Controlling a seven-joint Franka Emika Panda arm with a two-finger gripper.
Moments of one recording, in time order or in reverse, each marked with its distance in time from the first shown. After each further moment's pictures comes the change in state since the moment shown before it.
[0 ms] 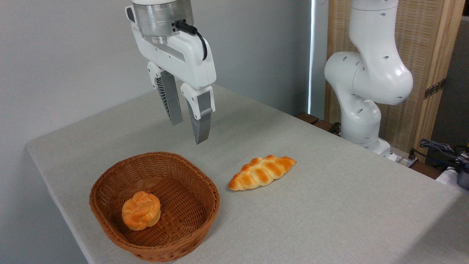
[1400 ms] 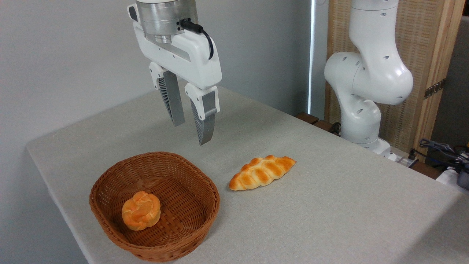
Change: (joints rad) arm 0.010 -0.005 0.011 0.001 0.001 0.000 0.000
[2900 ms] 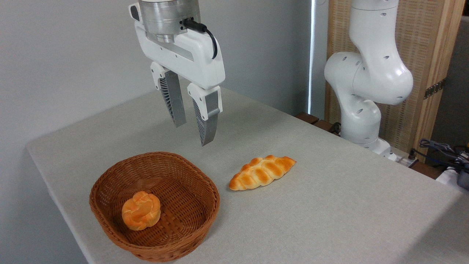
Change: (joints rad) arm 0.001 -0.003 0.011 0.000 0.000 0.000 0.000
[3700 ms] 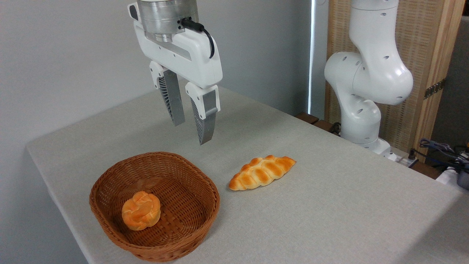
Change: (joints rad) arm -0.005 0.000 -0.005 0.000 0.000 0.000 0.000
